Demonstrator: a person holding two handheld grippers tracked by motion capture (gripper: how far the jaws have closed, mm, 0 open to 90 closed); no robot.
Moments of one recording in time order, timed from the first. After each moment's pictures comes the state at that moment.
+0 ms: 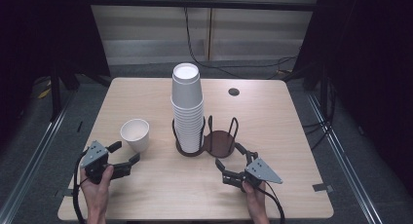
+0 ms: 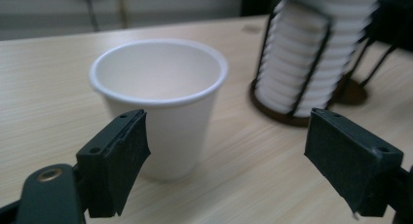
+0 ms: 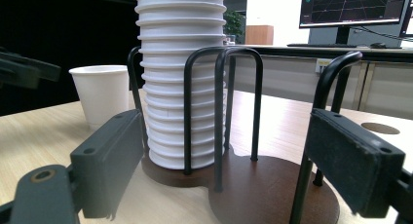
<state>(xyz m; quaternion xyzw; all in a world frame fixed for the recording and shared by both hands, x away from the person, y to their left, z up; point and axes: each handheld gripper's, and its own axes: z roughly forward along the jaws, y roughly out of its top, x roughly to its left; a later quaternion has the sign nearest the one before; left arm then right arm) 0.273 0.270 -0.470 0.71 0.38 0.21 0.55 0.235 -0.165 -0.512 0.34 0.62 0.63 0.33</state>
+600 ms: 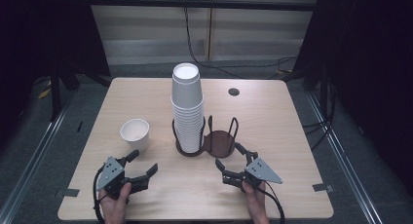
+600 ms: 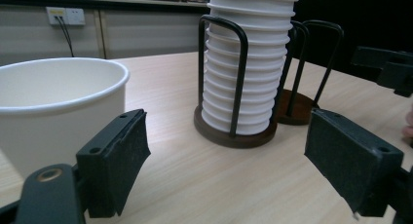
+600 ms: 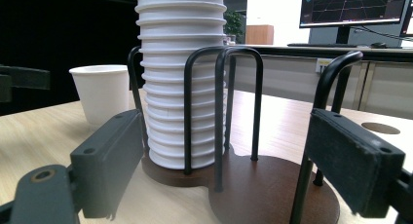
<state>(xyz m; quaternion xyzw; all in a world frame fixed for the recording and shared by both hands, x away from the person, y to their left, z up) 0.241 0.215 -0.494 0.69 0.34 0.23 0.60 0.235 -0.165 -0.512 0.34 0.62 0.63 0.33</state>
